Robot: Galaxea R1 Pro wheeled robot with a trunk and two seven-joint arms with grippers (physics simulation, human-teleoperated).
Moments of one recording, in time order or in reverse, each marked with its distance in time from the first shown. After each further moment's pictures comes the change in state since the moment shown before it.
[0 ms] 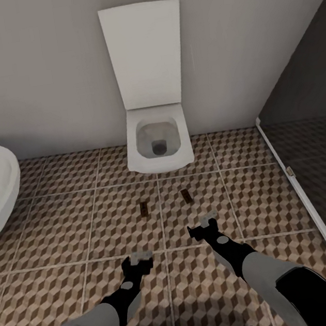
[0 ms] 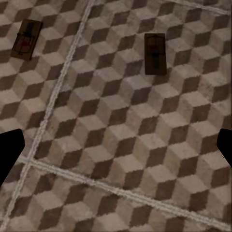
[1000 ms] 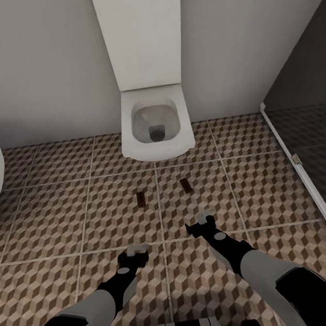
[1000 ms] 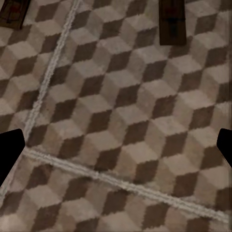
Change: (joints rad) left arm -0.065 0.021 0.000 -0.017 0.000 0.168 0.000; right arm 0.000 0.005 0.002 -0.053 0.000 0.048 0.000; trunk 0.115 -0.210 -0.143
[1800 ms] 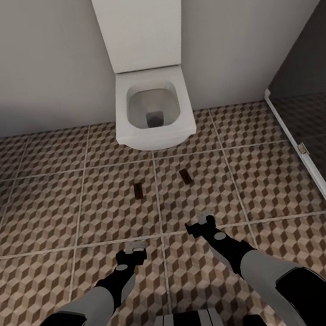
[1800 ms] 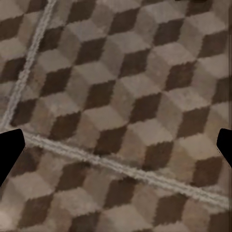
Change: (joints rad) left arm -0.017 0.010 0.000 0.000 0.000 0.023 0.000; right arm 0.000 0.000 0.000 -0.002 0.000 0.000 0.000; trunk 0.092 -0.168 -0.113
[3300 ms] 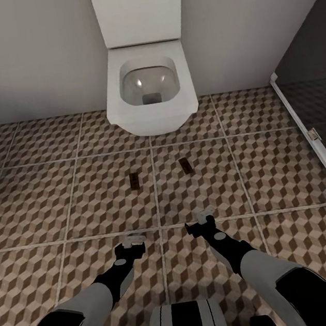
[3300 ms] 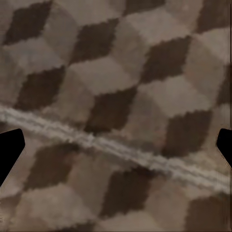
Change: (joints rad) left arm -0.010 0.008 0.000 -0.044 0.000 0.003 0.001; right arm 0.000 0.000 0.000 0.000 0.000 0.000 0.001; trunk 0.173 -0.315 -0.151
